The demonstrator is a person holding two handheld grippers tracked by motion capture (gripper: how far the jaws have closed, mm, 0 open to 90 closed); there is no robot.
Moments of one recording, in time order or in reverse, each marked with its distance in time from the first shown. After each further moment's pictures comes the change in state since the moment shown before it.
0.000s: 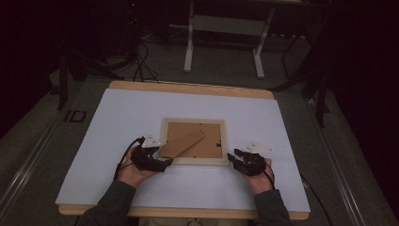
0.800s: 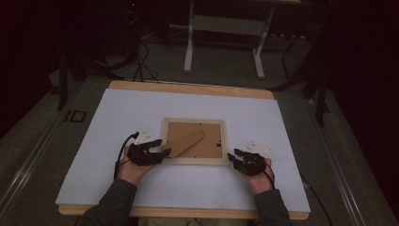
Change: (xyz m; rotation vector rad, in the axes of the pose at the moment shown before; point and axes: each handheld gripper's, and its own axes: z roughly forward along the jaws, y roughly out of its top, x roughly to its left) left arm 0.006 0.010 -0.016 -0.149 0.006 -0.039; right arm 0.000 0.000 0.000 0.002 -0.008 -0.004
